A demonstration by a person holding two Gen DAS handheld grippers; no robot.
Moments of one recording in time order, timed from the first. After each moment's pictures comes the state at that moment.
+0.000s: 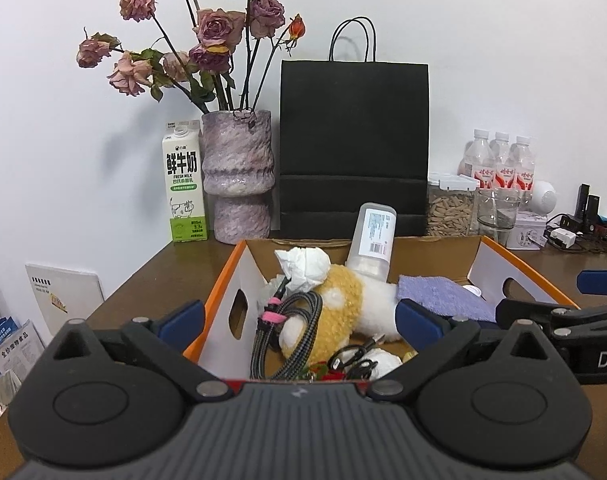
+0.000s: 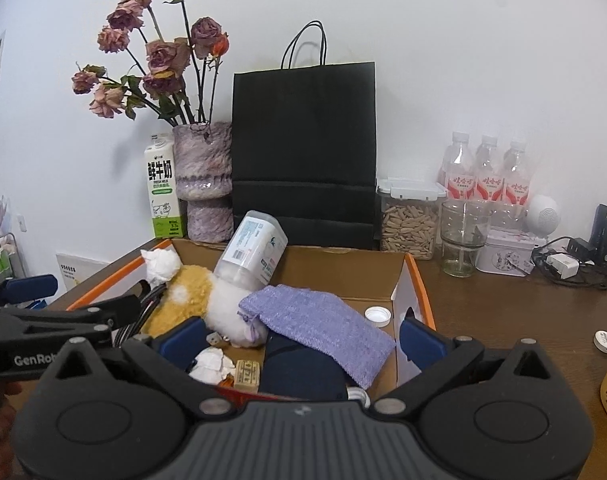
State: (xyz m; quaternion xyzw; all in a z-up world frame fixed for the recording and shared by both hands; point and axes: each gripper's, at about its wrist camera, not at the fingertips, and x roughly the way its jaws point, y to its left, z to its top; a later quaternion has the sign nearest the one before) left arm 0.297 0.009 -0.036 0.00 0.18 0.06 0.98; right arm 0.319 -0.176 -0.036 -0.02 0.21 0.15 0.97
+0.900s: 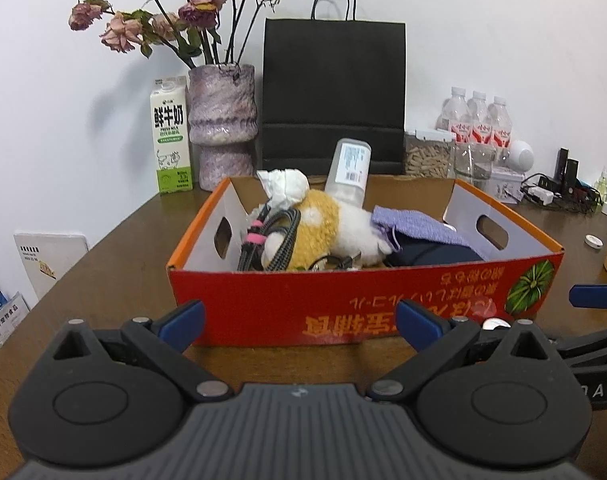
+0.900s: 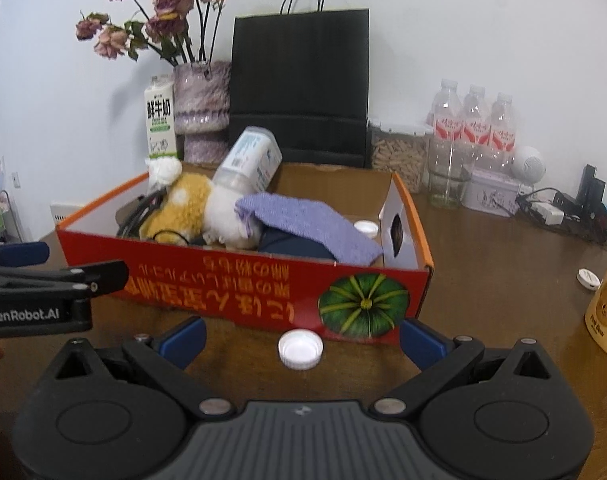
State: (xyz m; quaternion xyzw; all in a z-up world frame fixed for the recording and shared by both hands) left arm 0.262 0.004 -0.067 0.00 0.23 0.03 0.97; right arm 0.278 -0.186 -0.080 -0.04 0.27 0.14 0.95
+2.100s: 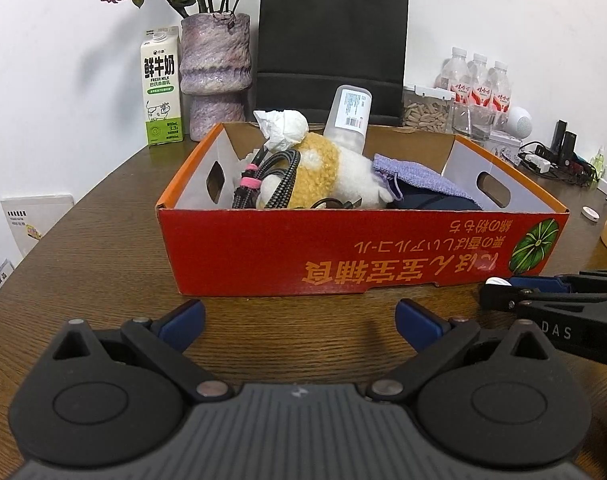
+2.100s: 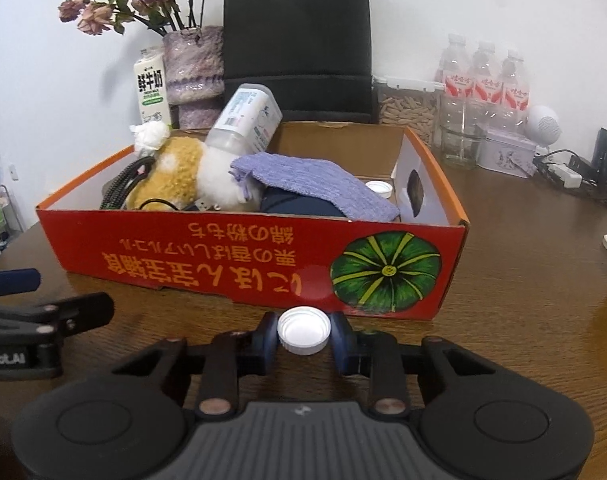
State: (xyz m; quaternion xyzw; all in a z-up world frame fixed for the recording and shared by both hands) left arm 0.269 0.012 -0.084 -0.01 0.29 0.01 0.96; right arm 0.303 -0.180 -0.105 -0.02 0.31 0.15 0.94
